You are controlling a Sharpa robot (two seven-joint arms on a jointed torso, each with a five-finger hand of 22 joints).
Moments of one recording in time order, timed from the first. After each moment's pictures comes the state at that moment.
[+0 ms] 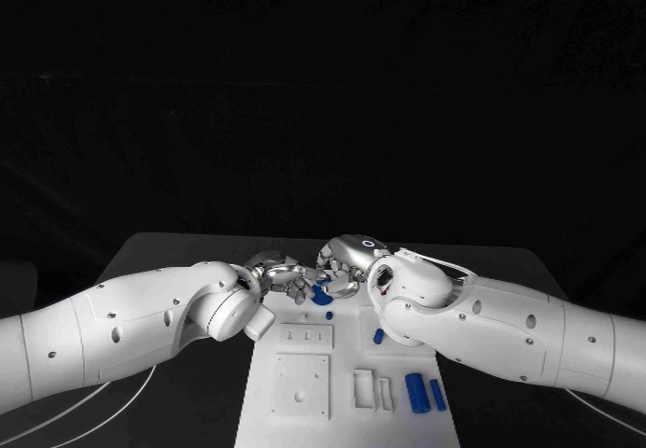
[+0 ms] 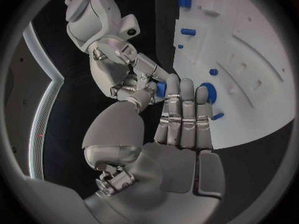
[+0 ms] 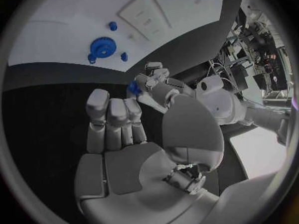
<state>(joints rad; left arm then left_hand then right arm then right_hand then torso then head) 1.36 -0.67 -0.16 1.40 -0.35 -0.29 -0.15 1.03 -0.01 0.52 -0.15 0.05 1.03 0.10 0.38 0.43 1.30 -0.01 0.45 0.40 1.08 -0.04 0.85 0.71 0.04 0.80 -0.09 0.71 1.31 1.26 -0.53 -0.01 1.44 -1.63 -0.29 -0.40 1.08 -0.18 0.80 -0.20 0.20 1.00 0.05 0.36 0.40 1.19 -0.03 1.22 1.23 1.32 -0.13 1.26 1.00 0.19 1.27 -0.07 1.06 1.31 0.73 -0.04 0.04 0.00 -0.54</state>
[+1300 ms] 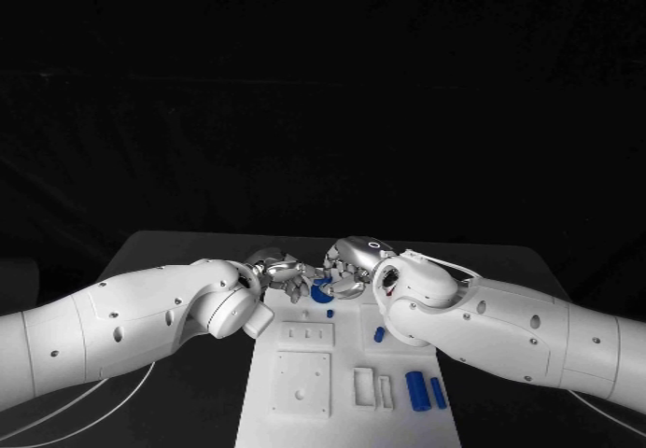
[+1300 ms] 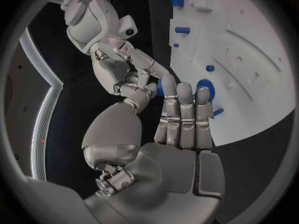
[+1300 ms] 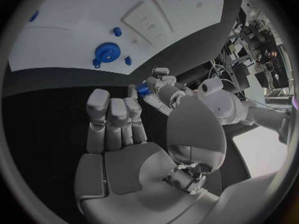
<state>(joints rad) 1.36 -0.67 -0.16 1.40 -0.41 -0.29 -0.16 0.97 -0.01 0.58 -0.21 0.18 1.04 0.11 0.42 0.45 1.35 -0.05 0.58 0.48 1.11 -0.09 1.03 0.69 0.03 0.85 -0.11 0.83 1.31 1.25 -0.54 -0.02 1.43 -1.62 -0.30 -0.40 0.99 -0.26 0.73 -0.10 0.21 1.03 0.07 0.37 0.43 1.15 -0.02 1.17 1.18 1.32 -0.13 1.25 0.99 0.20 1.28 -0.07 1.05 1.31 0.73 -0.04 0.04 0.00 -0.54</state>
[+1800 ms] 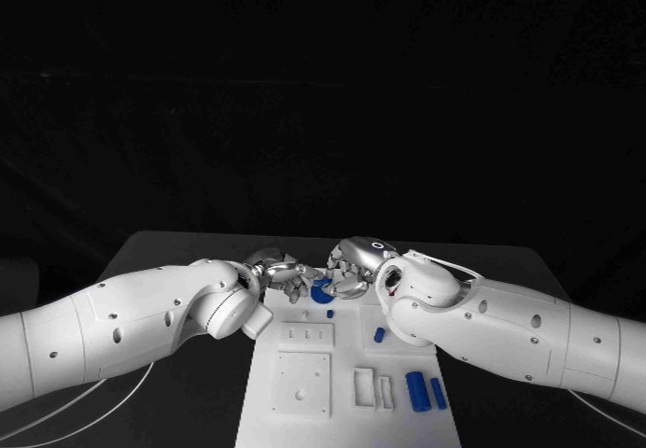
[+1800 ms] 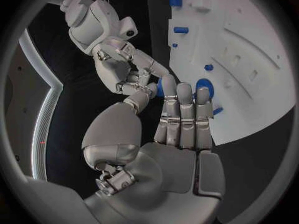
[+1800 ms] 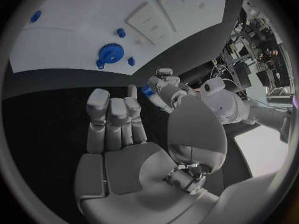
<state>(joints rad) 1.36 -0.67 -0.16 1.40 -0.42 -0.29 -0.16 0.97 -0.01 0.59 -0.21 0.18 1.04 0.10 0.41 0.46 1.35 -0.05 0.58 0.48 1.11 -0.09 1.03 0.68 0.03 0.85 -0.11 0.83 1.31 1.24 -0.55 -0.02 1.42 -1.60 -0.30 -0.39 1.00 -0.27 0.71 -0.08 0.20 1.03 0.08 0.36 0.42 1.13 -0.02 1.15 1.17 1.32 -0.13 1.25 0.99 0.20 1.28 -0.07 1.05 1.31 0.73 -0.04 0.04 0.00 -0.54</state>
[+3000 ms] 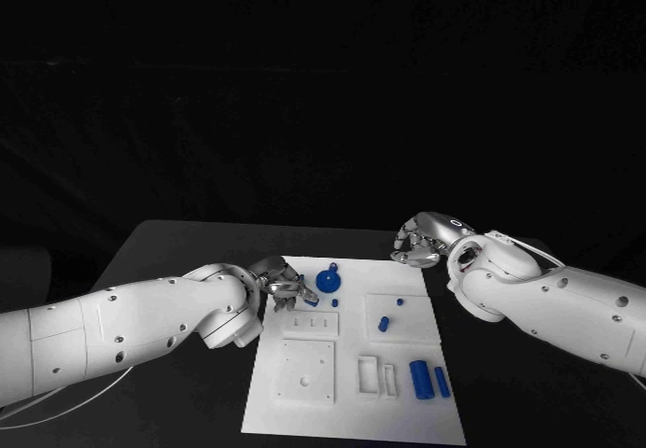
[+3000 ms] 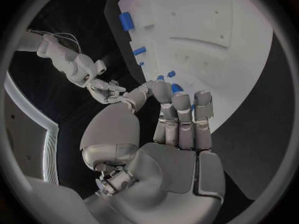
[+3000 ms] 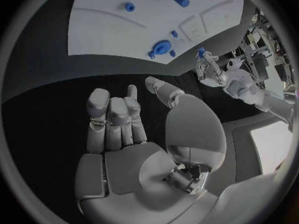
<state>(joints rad) 1.36 -0.69 -0.24 1.44 -0.79 -0.31 -0.28 0.98 -0.07 0.58 -0.25 0.23 1.09 0.06 0.38 0.49 1.44 -0.10 0.82 0.59 1.19 -0.17 1.25 0.69 0.03 0.93 -0.13 0.99 1.31 1.25 -0.74 0.01 1.37 -1.50 -0.39 -0.32 1.02 -0.29 0.69 -0.07 0.27 1.02 0.08 0.36 0.42 1.13 -0.02 1.15 1.17 1.31 -0.13 1.24 0.99 0.20 1.27 -0.07 1.04 1.31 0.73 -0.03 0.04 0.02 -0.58</state>
